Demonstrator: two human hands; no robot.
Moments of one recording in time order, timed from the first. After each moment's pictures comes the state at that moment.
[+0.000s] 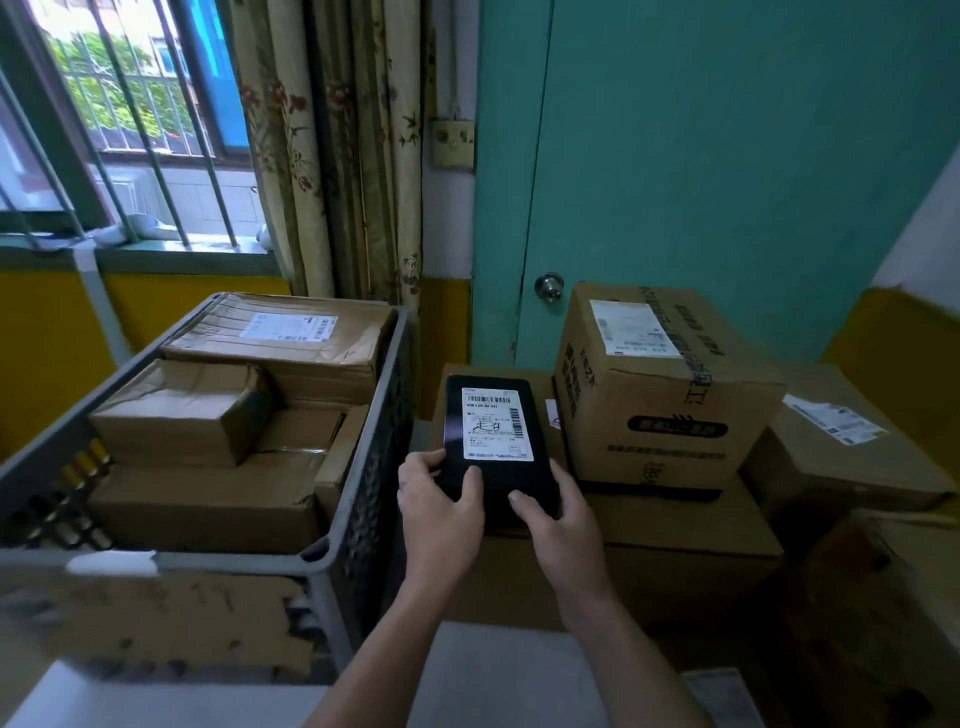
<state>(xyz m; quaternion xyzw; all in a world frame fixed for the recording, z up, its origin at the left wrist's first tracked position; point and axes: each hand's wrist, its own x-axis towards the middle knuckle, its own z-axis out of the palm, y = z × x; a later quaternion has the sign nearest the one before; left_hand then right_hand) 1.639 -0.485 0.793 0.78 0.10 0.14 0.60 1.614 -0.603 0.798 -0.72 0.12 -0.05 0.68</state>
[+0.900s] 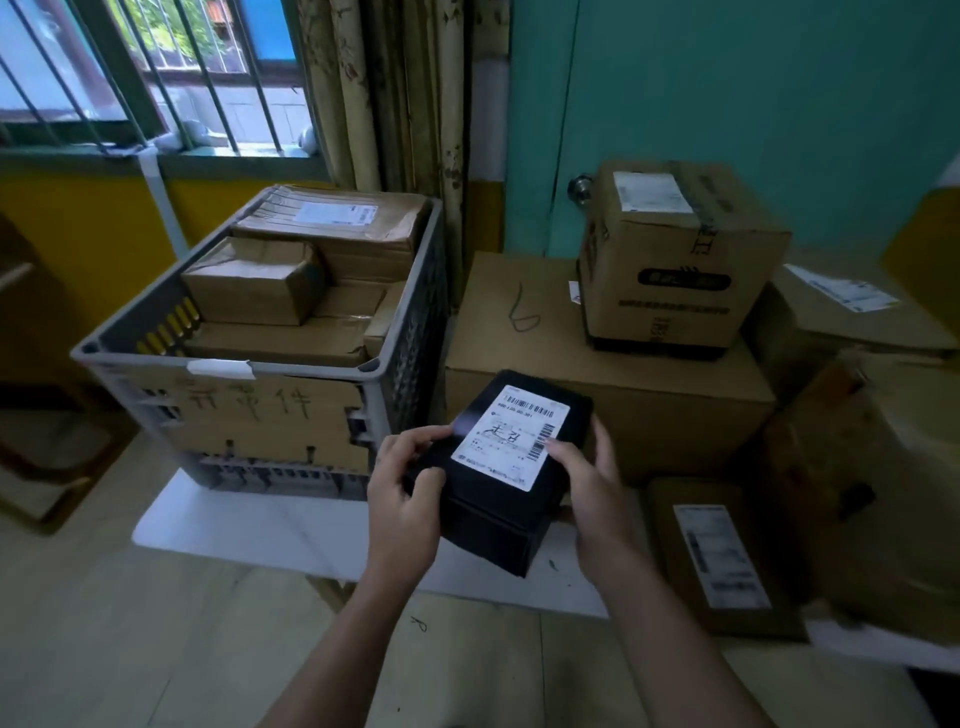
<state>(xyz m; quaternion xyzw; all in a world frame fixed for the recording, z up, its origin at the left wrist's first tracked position) 1.465 -0.439 0.763 0.76 0.04 0.15 0.64 1.489 -0.607 0.763 -0.61 0.20 0.02 0.77</state>
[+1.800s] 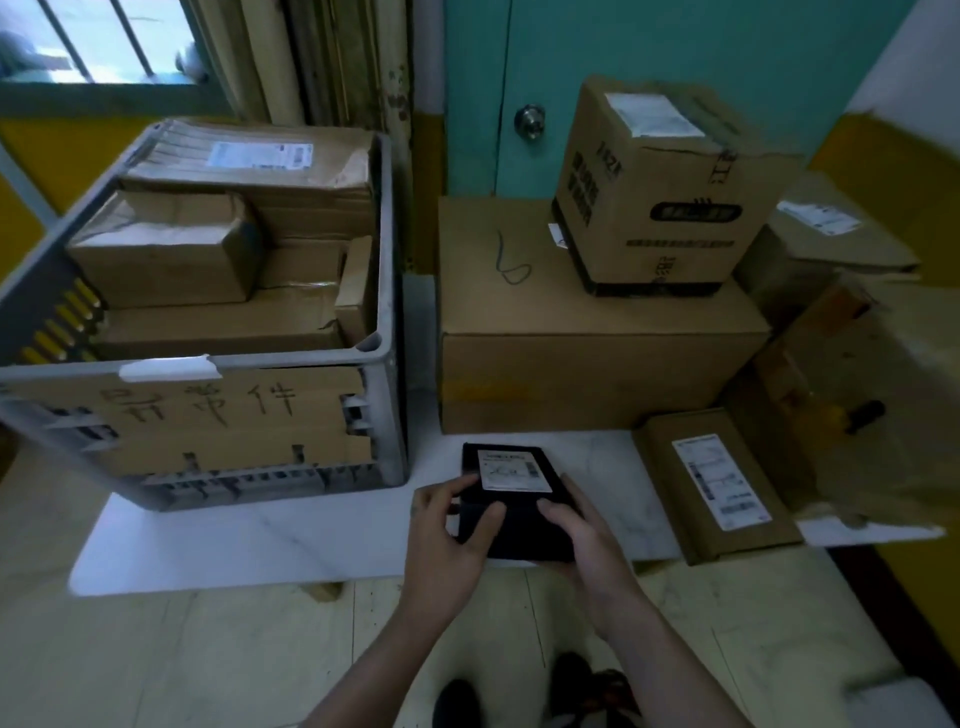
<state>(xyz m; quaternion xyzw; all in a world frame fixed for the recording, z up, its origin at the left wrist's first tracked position) 1.466 -0.406 0.661 0.80 0.03 -0.05 0.59 1.441 -0.558 0.688 -0.58 0.28 0.08 0.76</state>
